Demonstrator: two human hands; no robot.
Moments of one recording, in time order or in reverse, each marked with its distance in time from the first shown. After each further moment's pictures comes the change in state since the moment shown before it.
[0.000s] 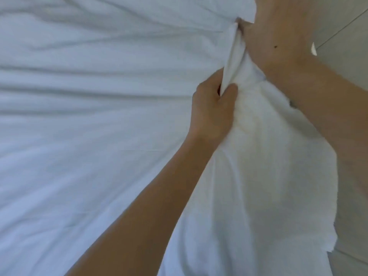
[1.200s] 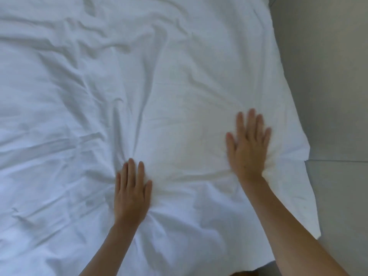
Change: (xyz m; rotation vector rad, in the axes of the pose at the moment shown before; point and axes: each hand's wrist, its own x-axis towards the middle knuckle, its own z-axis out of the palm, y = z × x) left_hand -0.341 -0.218 -0.134 1.264 -0.136 0.035; right_hand -0.417 -0.028 0.013 0.019 -0.248 0.367
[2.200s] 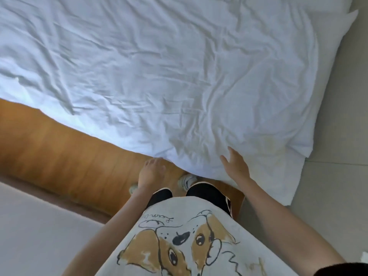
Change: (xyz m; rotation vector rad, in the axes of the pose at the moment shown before) left_hand -0.362 -0.003 -0.224 -0.464 -0.234 -0.711; right_hand -0.246 -0.106 -0.243 0.268 -0.920 -0.208
